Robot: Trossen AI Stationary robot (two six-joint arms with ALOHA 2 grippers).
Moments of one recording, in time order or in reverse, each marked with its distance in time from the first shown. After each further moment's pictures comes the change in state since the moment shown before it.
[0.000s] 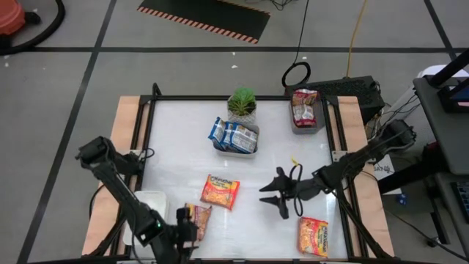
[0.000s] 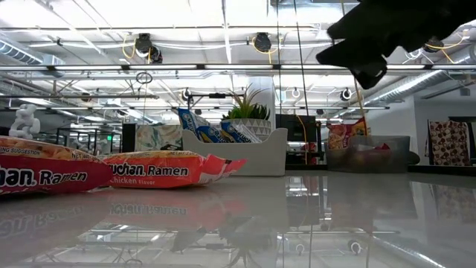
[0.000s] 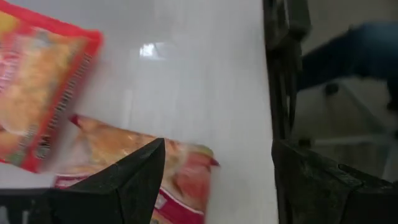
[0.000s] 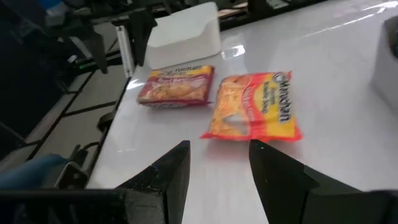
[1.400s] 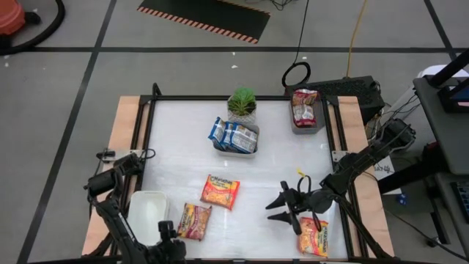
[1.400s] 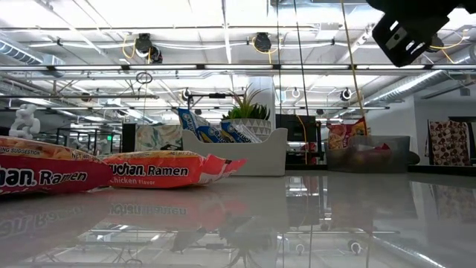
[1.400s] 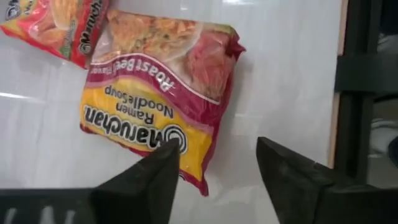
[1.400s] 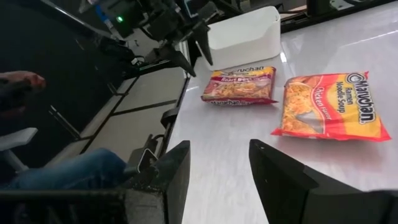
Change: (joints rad) left arm -0.191 0.362 0.400 -0.664 -0.074 -0.342; right arm 0.175 -0.001 0.000 0.094 0.030 0.032
